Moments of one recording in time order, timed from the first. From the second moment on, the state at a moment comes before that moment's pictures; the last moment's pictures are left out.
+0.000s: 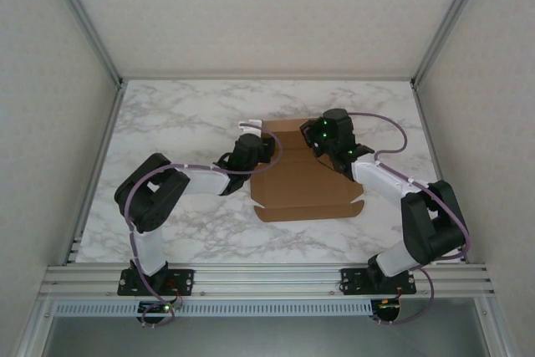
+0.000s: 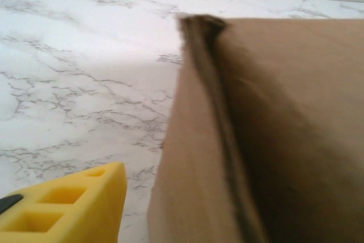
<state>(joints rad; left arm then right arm) -0.68 1.88 0.93 0.53 -0.38 -0.37 0.46 1.50 0.90 0.11 -0.07 1.29</state>
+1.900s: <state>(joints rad) -0.68 1.91 0.92 0.55 -0.57 -0.37 0.63 1.48 0.90 0.07 0.21 1.33</state>
